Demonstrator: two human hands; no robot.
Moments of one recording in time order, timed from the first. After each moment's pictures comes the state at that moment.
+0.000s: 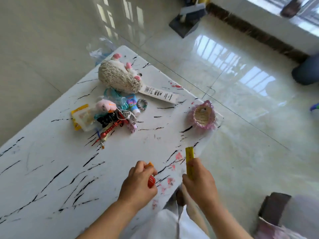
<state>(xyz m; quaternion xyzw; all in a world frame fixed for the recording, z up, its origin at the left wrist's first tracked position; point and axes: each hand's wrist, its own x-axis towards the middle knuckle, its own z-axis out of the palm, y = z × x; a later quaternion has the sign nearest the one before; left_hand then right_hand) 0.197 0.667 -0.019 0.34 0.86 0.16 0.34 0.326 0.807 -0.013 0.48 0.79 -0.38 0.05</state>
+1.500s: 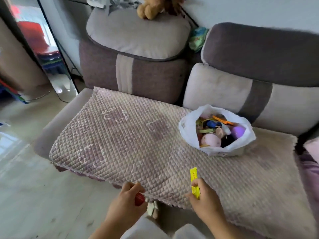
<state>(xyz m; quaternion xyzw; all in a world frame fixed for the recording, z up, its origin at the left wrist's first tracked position) 0.783 0.348 0.119 0.89 0.24 -0.08 0.36 0.897 0.133 0.129 0.93 0.11 -0.22 -0.27</state>
